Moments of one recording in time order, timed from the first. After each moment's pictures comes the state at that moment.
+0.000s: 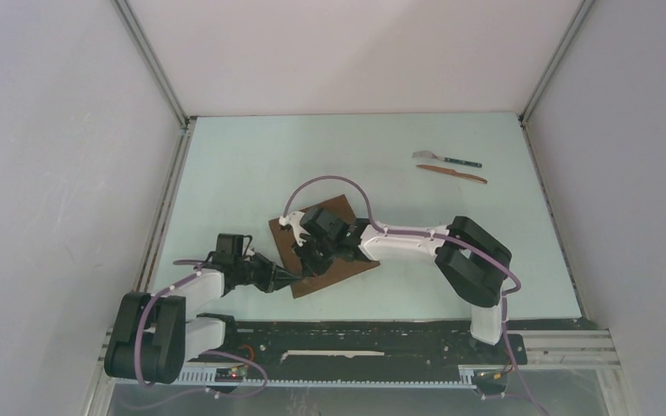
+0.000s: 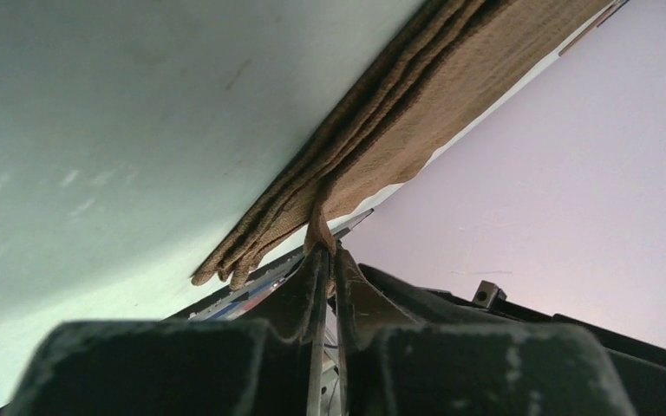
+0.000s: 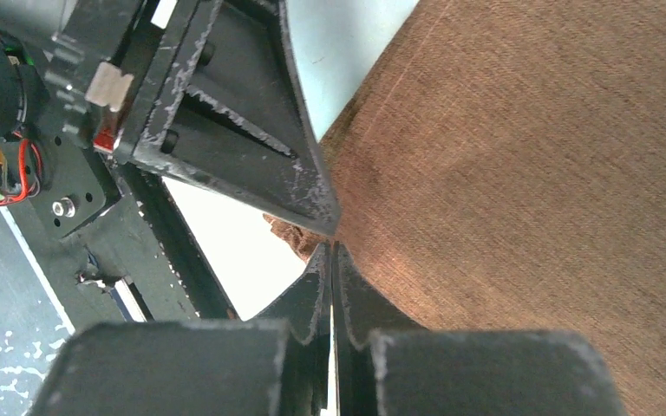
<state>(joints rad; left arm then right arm) -0.11 1.16 0.23 -0.11 0.72 -1.32 1.05 1.90 1.28 -0.24 -0.27 0.22</state>
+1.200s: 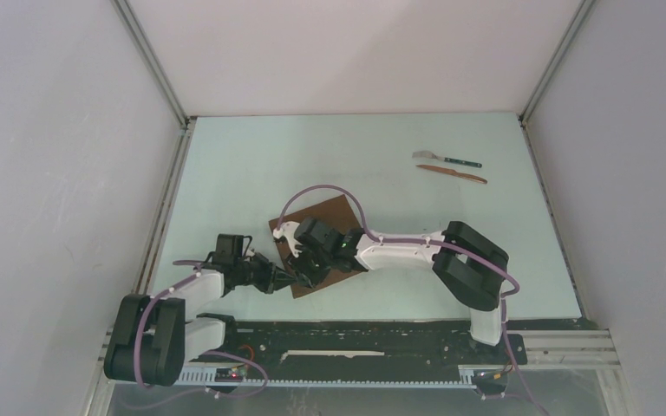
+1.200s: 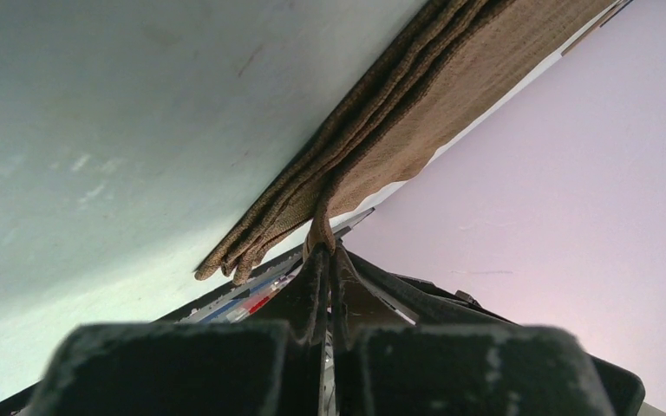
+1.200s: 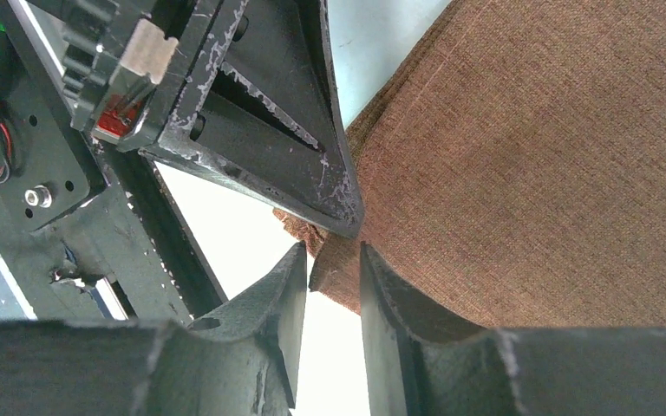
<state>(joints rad) -0.11 1.15 0.23 -0.15 0.72 -1.32 1.12 1.90 1.26 -0.23 -0.20 0.19</state>
